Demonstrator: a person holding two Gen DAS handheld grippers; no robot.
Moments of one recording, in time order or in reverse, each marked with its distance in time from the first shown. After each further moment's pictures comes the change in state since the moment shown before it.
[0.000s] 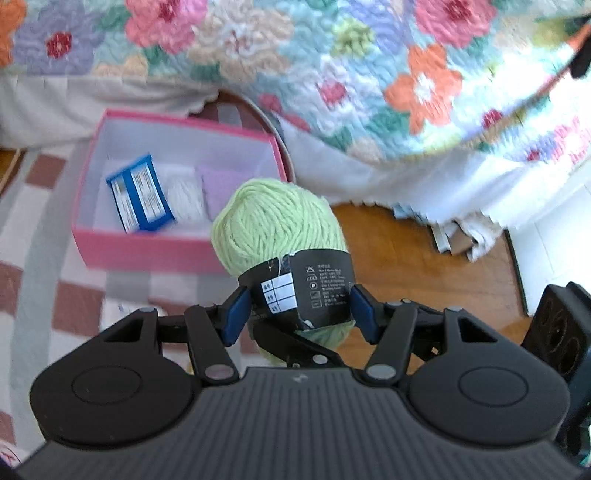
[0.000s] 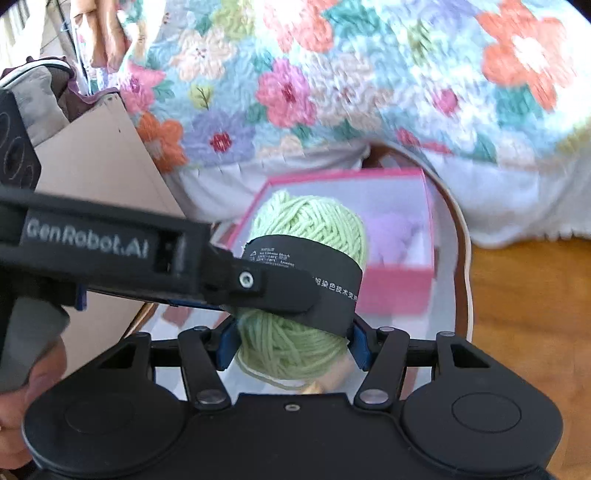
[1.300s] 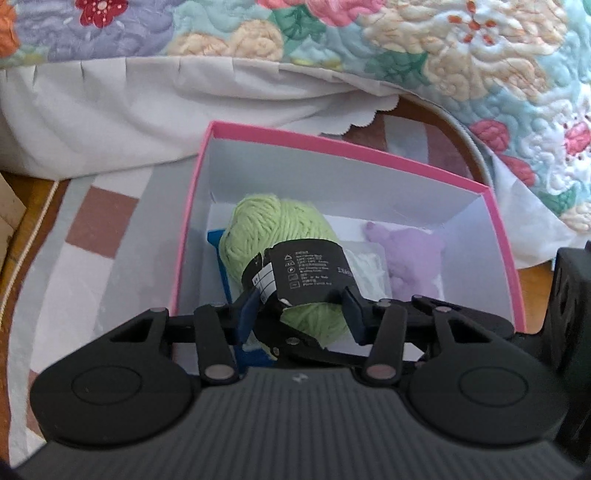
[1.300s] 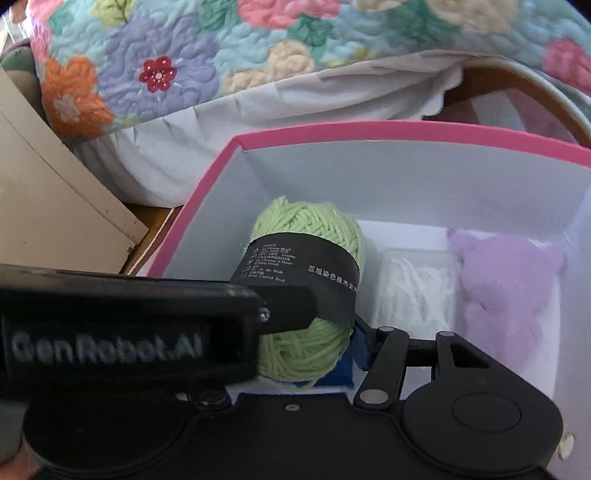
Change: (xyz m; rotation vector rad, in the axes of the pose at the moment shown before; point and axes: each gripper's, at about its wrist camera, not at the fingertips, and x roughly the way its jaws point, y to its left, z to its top) left arm 0.154 0.163 0.097 -0.077 0.036 0.307; right arm 0.284 -0.019 0.070 0.027 0.246 0.089
